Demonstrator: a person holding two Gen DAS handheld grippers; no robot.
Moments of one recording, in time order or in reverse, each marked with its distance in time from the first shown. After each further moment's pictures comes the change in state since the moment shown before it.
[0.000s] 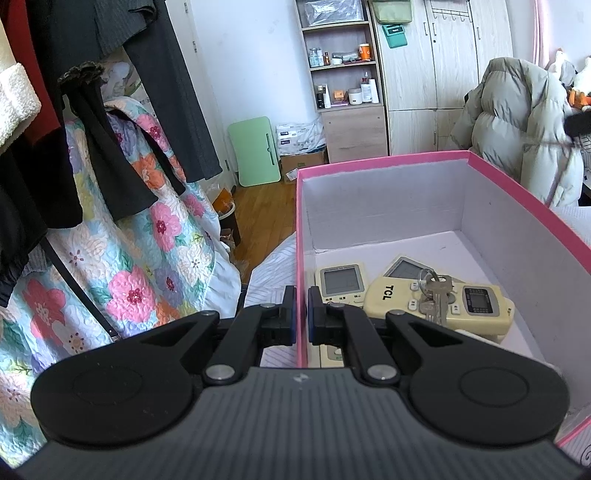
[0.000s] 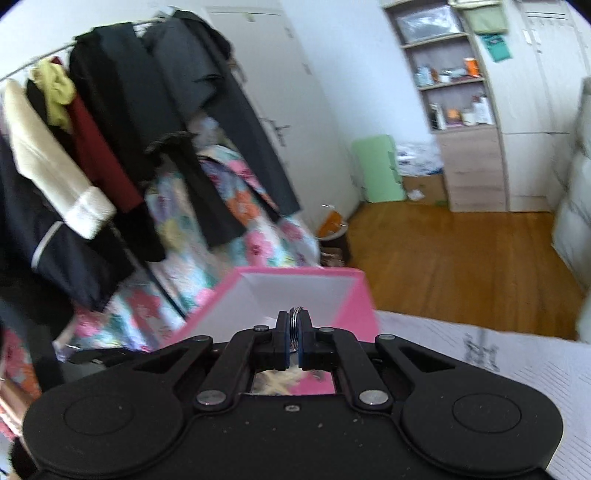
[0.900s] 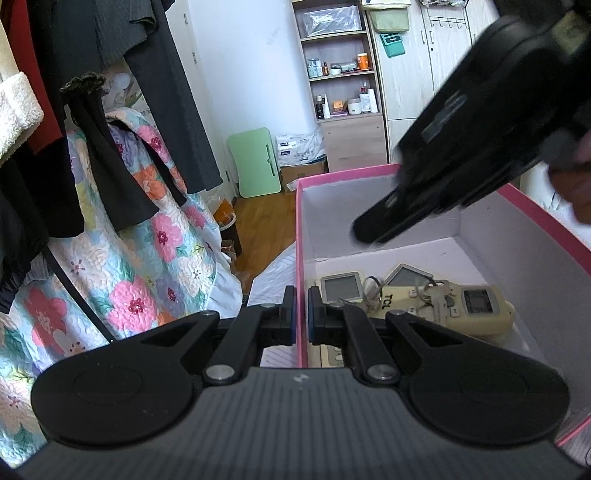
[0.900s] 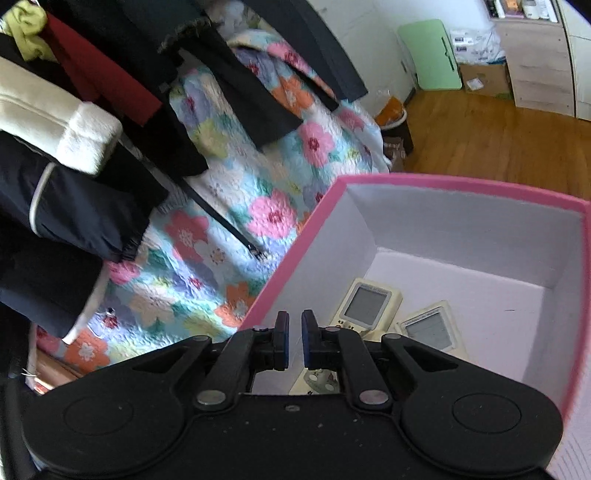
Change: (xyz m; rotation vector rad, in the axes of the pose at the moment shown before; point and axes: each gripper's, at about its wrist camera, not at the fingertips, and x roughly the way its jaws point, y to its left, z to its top) left arm -0.003 -0.002 -0.003 0.012 -0.039 0.002; right arm 0.149 0.074 0.001 0.093 0.366 0.151
